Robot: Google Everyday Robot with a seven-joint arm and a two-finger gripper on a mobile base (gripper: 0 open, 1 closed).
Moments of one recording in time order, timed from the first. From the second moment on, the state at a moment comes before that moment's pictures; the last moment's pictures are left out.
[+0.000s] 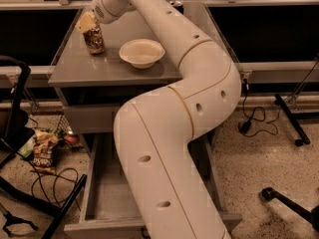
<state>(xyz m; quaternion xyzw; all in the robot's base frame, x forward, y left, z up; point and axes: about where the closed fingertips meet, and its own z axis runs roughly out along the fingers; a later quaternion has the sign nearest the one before) 0.863 0.220 0.918 -0.45 0.76 0.20 0.43</state>
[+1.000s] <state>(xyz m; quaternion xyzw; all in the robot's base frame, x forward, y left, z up) 0.855 0.215 0.932 -0.46 0.74 0.22 0.43</state>
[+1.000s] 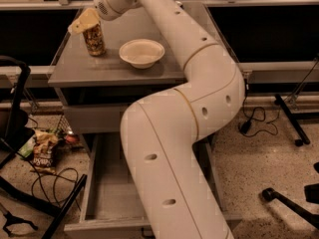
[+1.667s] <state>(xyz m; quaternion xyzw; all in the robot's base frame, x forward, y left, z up) 0.790 0.152 1.032 -0.53 0.71 0.18 0.43</state>
